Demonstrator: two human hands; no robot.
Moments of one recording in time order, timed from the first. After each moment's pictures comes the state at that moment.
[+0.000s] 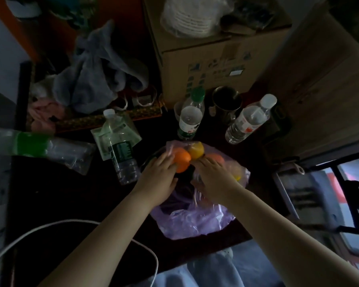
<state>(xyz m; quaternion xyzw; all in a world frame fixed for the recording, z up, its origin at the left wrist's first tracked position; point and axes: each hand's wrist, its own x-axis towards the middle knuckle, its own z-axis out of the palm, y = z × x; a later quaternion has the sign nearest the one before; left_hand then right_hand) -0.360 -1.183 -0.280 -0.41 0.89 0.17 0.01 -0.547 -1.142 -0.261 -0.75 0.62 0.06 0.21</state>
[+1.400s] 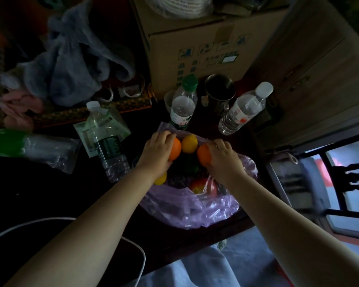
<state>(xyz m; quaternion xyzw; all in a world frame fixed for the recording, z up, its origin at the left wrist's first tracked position) -0.391 -1.230 -0.311 -0.45 0.88 0.16 0.02 -0.587 -1.156 -0.289 -0.64 0.75 0.08 0.16</state>
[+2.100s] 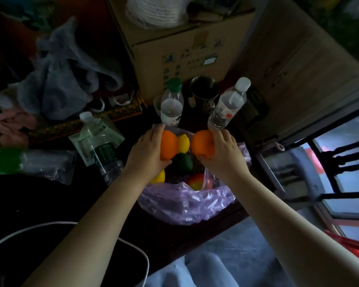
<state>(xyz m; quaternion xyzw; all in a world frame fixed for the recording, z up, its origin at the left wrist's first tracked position) -0.375 -1.215 -0.260 -0.45 0.86 0.22 -0.10 -0.569 -1.130 -0.237 -0.57 0.80 -0.15 0.14</state>
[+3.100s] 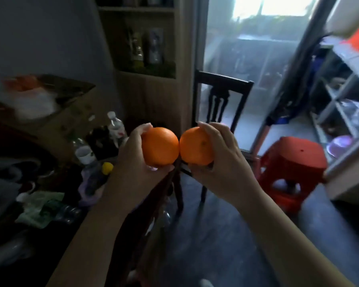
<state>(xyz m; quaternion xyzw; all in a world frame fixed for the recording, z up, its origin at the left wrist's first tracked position) -0.341 -0.945 -0.041 -0.11 0.89 0.35 -0.26 -0.426 -0.764 -0.045 -0.38 0.83 -0.37 -0.16</state>
